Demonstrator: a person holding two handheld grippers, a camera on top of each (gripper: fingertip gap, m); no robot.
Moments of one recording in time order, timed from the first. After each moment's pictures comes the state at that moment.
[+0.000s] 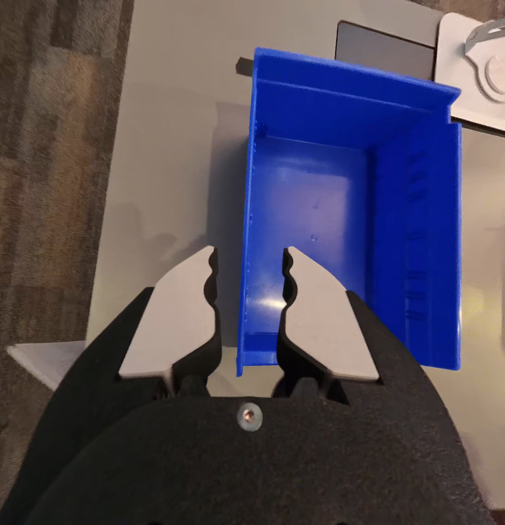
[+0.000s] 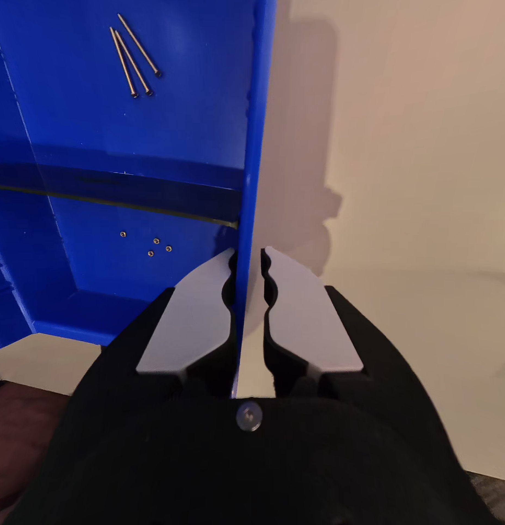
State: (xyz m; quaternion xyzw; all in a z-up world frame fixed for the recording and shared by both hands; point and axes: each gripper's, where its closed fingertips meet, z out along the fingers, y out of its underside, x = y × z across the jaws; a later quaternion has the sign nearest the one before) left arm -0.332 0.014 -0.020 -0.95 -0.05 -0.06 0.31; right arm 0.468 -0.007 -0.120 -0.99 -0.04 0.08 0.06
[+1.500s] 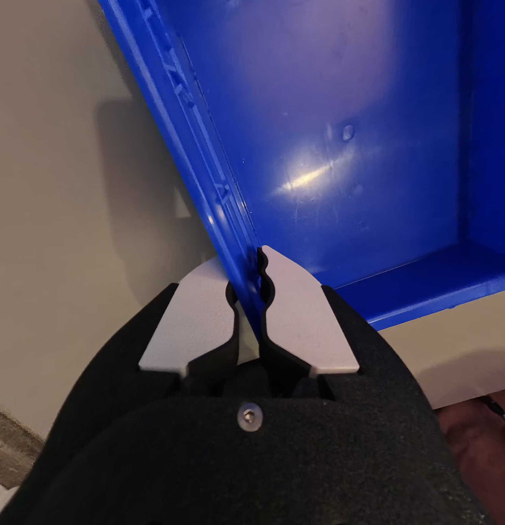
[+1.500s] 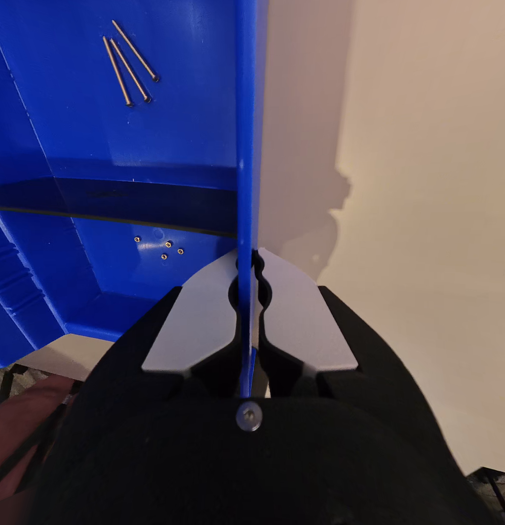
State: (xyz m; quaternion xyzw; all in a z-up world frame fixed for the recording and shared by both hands) left arm -0.146 0.019 -0.109 -0.97 0.20 -0.04 0.08; right arm 0.398 0.008 -0.121 -0.99 -0.02 0.10 0.03
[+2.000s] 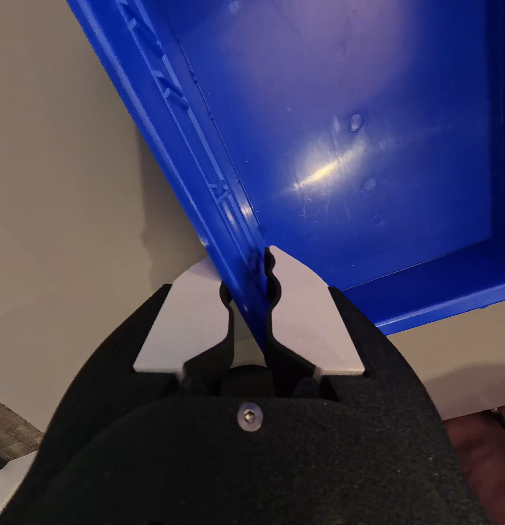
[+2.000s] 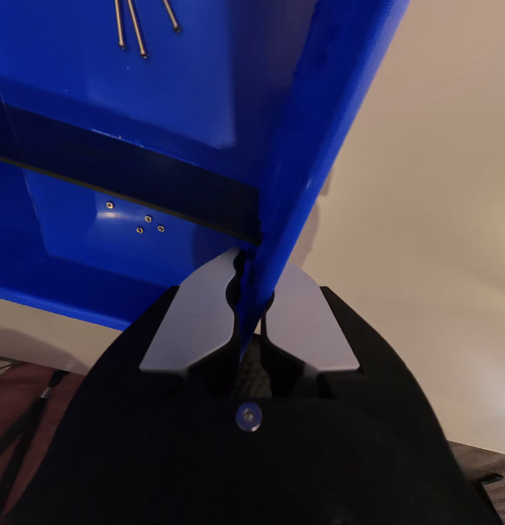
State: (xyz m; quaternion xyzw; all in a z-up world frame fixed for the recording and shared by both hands) left arm -0.090 0.007 -0.112 -0.96 0.25 0.00 0.09; right arm 0.333 0.000 -0.121 -0.99 -0.10 0.05 0.00
